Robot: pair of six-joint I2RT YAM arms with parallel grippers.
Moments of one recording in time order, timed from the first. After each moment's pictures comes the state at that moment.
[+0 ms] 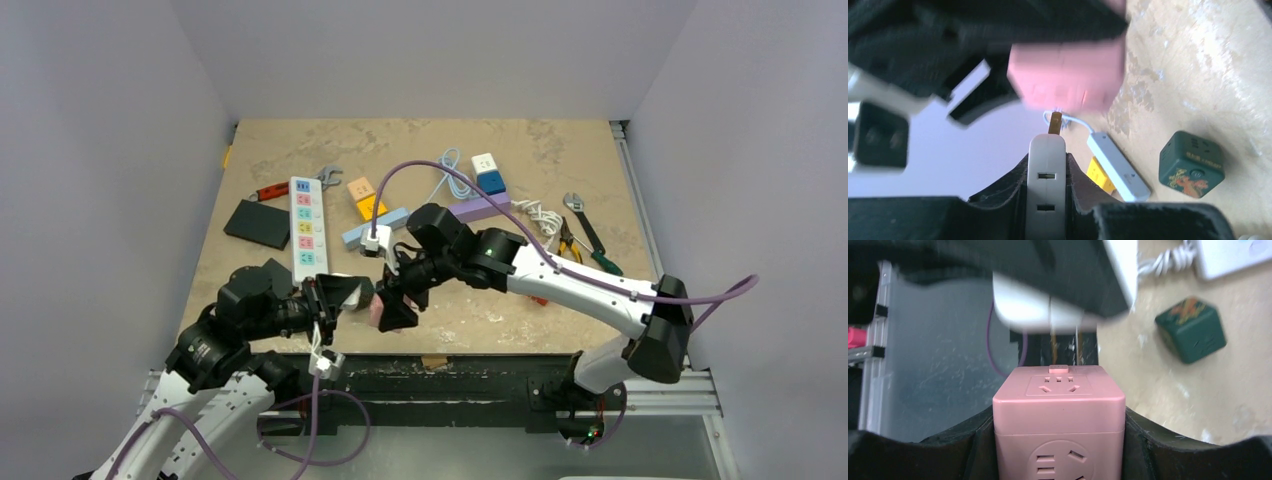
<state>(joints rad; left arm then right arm) -0.59 0.41 0.73 -0.75 0.60 1.58 1.07 1.50 1.36 -0.52 -0.56 0.01</state>
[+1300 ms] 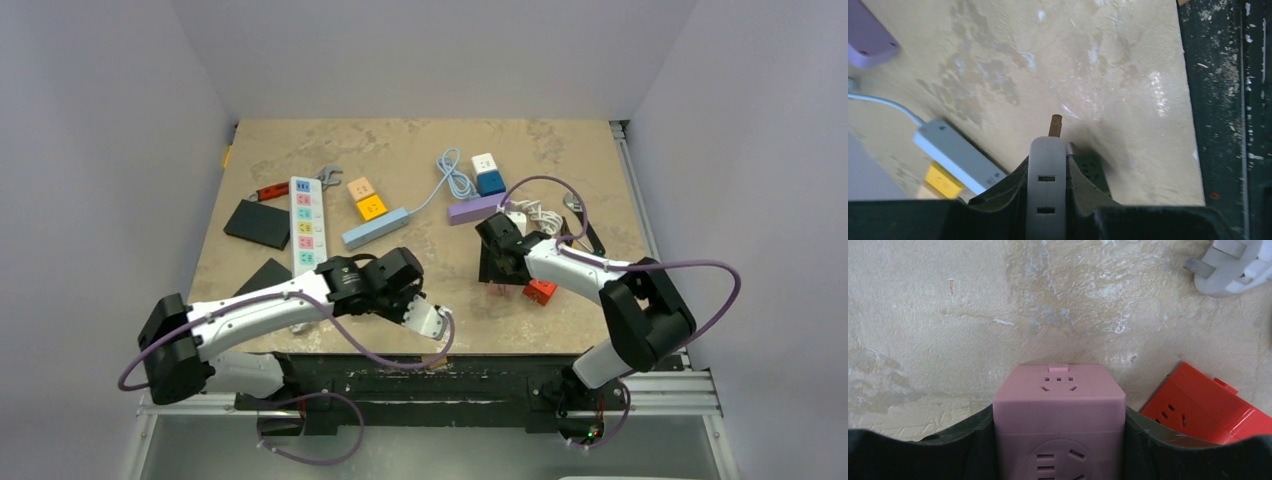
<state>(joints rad) -1.03 1.23 0.95 -0.74 -0.01 1.00 0.59 1.53 0.85 -0.51 0.32 0.63</state>
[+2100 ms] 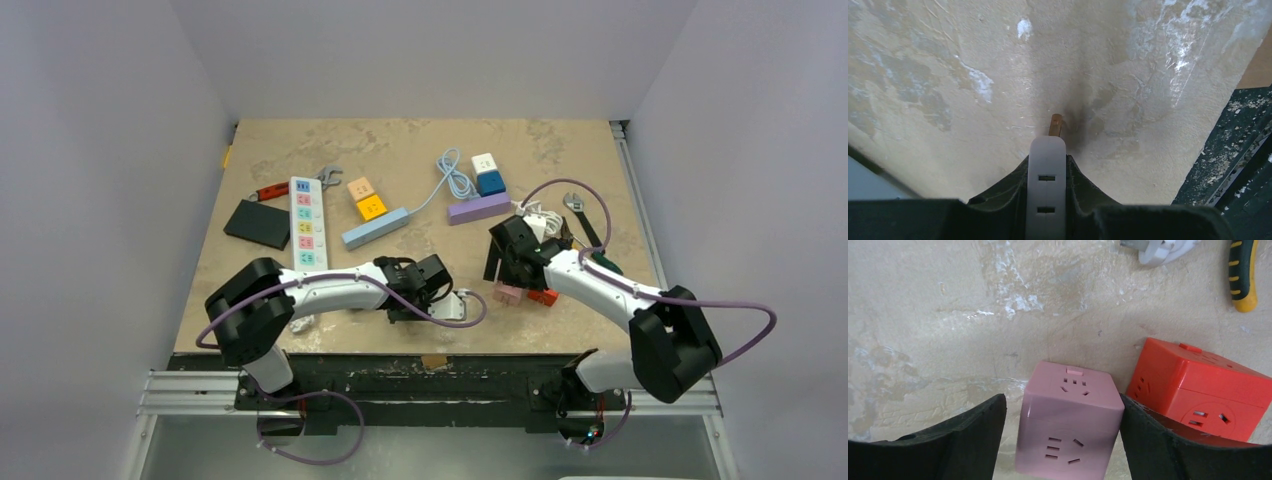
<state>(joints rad) -1.04 1.64 1.01 -0.67 -0.10 0.56 0.57 1.35 0.77 -0.56 0.35 0.75</state>
